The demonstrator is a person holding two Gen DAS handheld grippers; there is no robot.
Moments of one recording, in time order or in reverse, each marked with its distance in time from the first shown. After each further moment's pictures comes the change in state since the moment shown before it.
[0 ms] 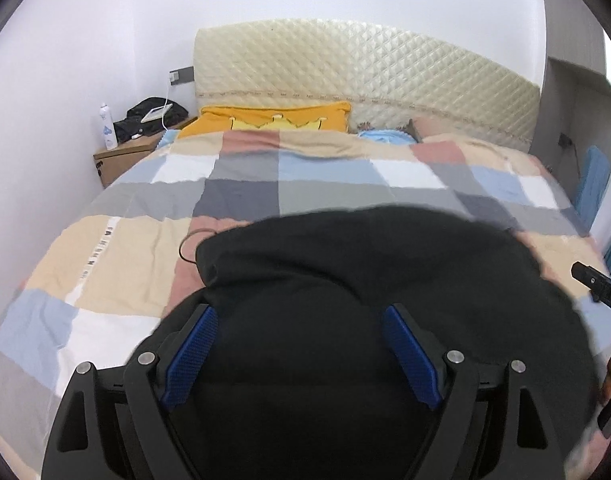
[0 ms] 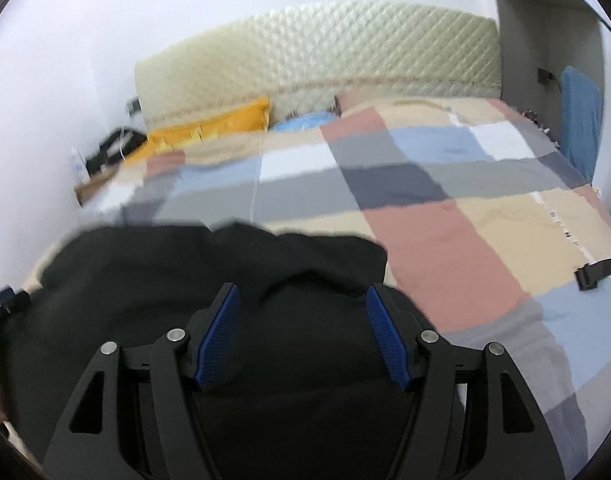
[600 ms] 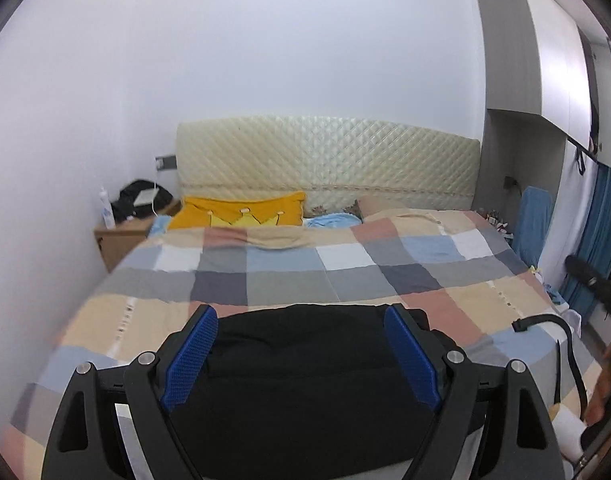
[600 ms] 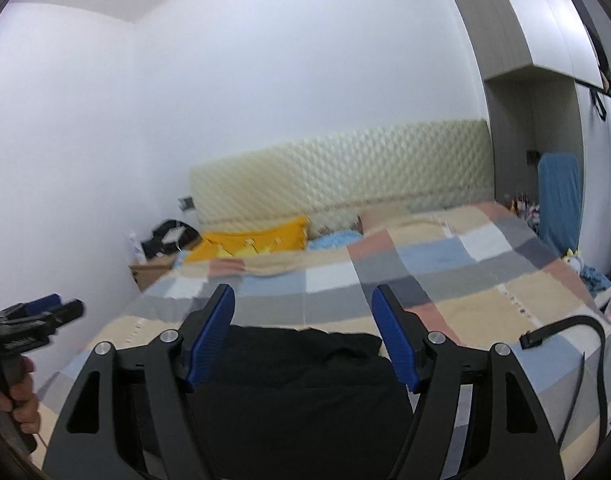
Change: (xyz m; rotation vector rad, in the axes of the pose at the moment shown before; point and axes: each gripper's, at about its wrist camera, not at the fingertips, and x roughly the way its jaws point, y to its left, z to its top) left arm -0.249 -0.065 0.044 0.081 -0.229 -0.072; right arm -0.268 0.030 0.041 -0.016 -0.336 0.104
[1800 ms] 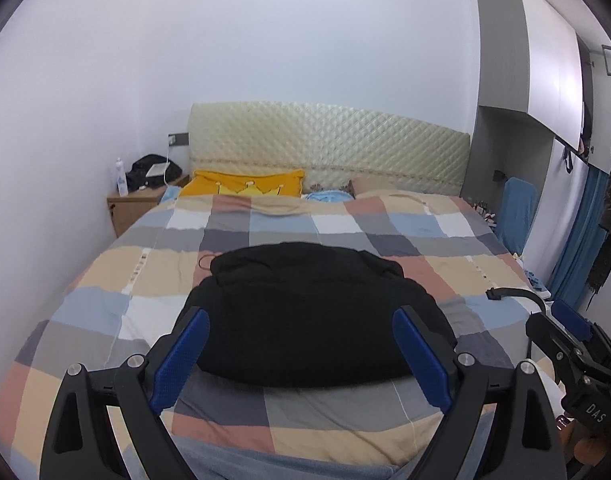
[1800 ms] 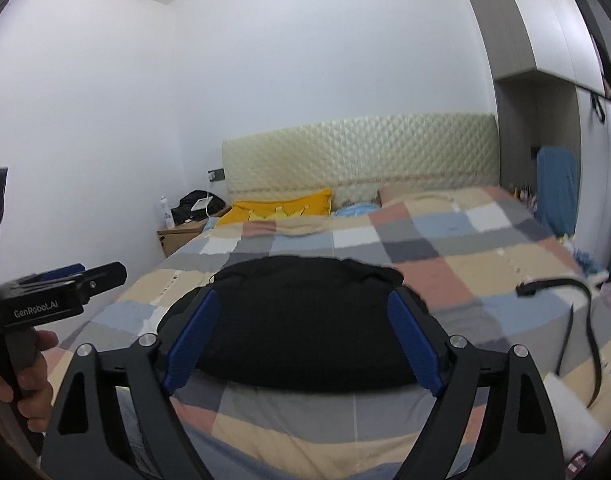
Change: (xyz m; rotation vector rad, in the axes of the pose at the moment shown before) left arm -0.119 -0.009 -0.096 -0.064 0.057 -0.008; right arm -0.117 0.071 -0.102 -0.039 0.079 0.032
